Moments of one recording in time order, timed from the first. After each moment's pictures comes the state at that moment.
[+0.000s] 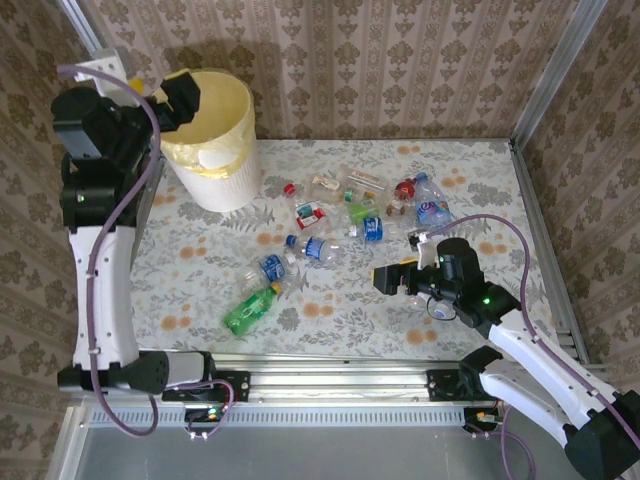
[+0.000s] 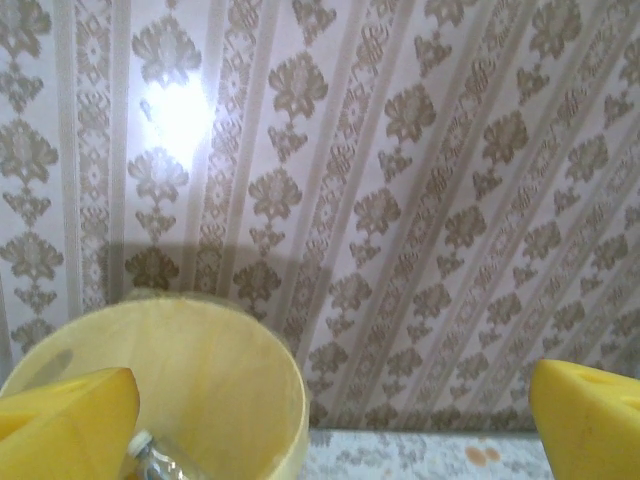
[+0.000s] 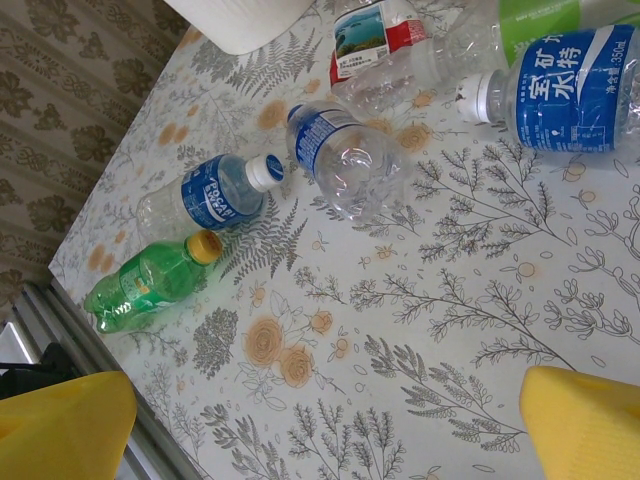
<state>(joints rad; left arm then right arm) -0.05 1.27 1.78 -0.49 0.23 -0.26 0.45 0.79 0.54 -0.30 -0.35 0.44</state>
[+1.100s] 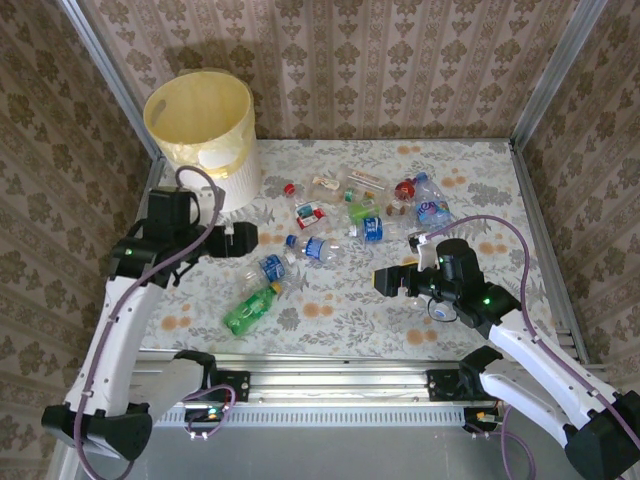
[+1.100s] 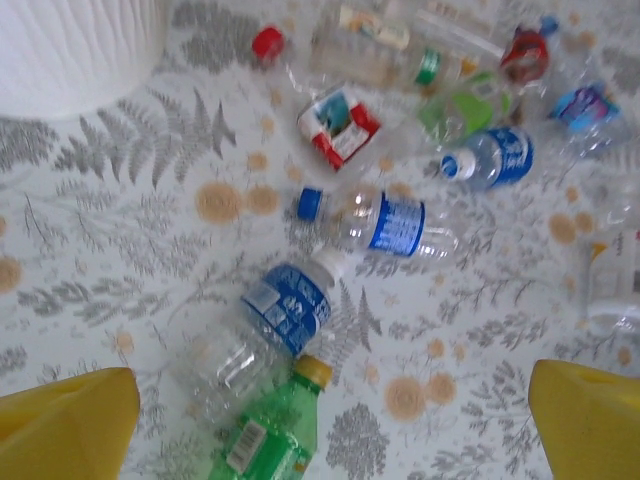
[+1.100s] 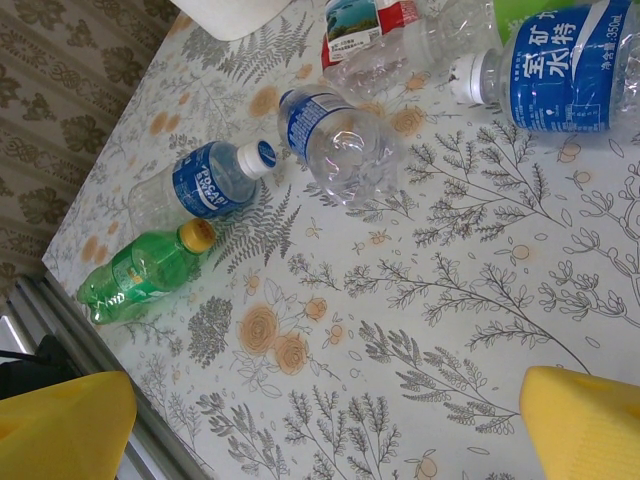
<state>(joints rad) -0.29 0.99 1.19 -1.02 0.25 -0.20 0.45 0.79 0.54 -0.33 -0.35 0.44</state>
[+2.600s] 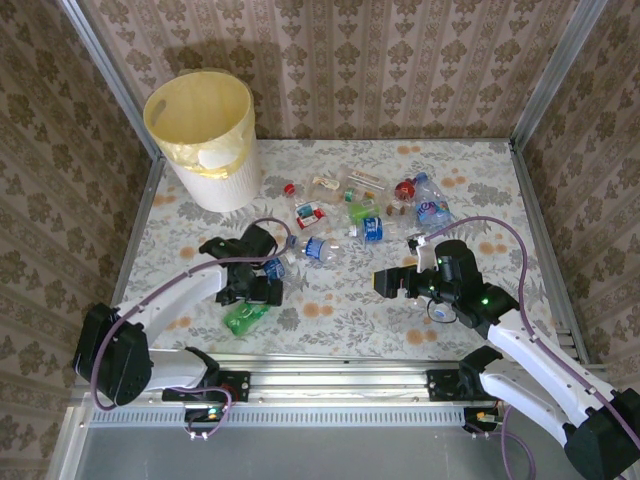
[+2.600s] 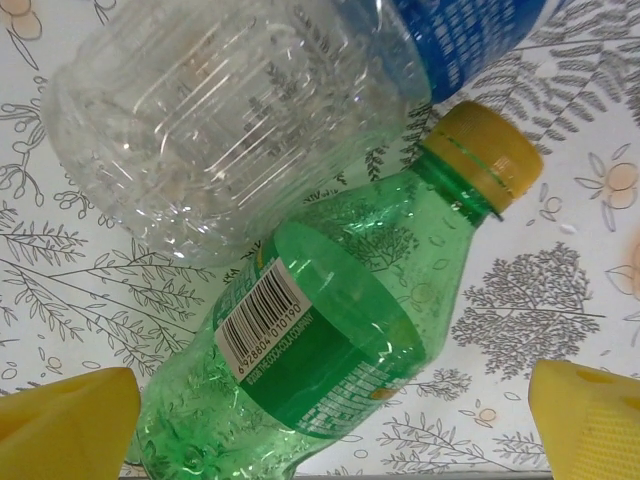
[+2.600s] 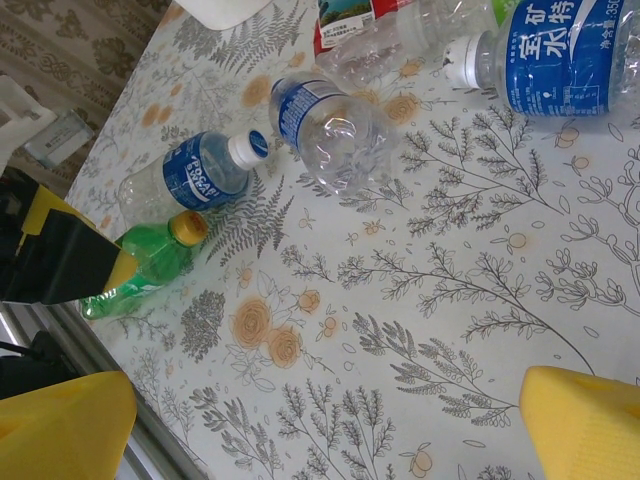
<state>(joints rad) -0.63 1.28 0.86 -1.03 -0.05 -0.49 0.45 0.79 0.52 -0.32 -0.35 0.44</state>
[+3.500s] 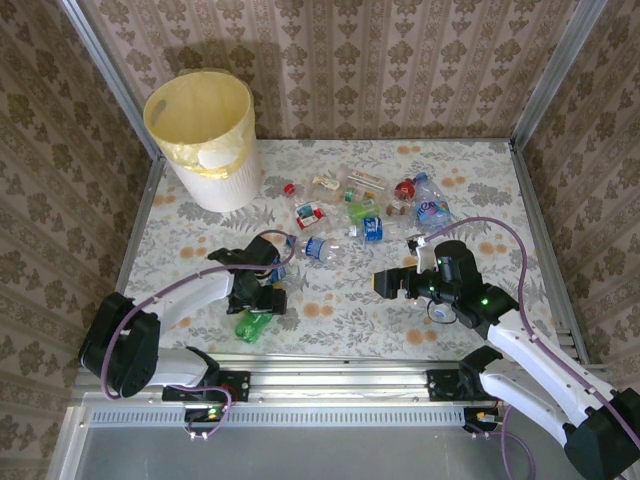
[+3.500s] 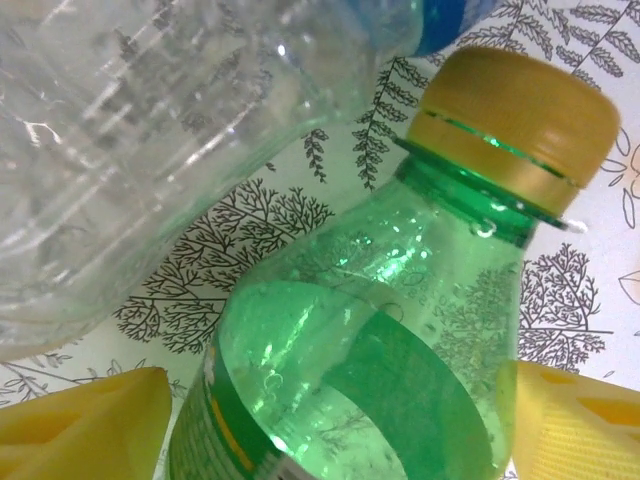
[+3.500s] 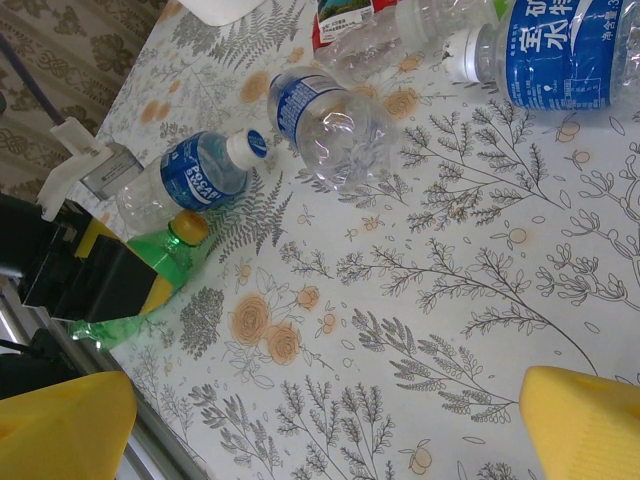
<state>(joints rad) -0.63 1.33 0.73 -0.86 0.07 -0.51 0.45 0.79 0.51 -0.32 -0.35 0.44</state>
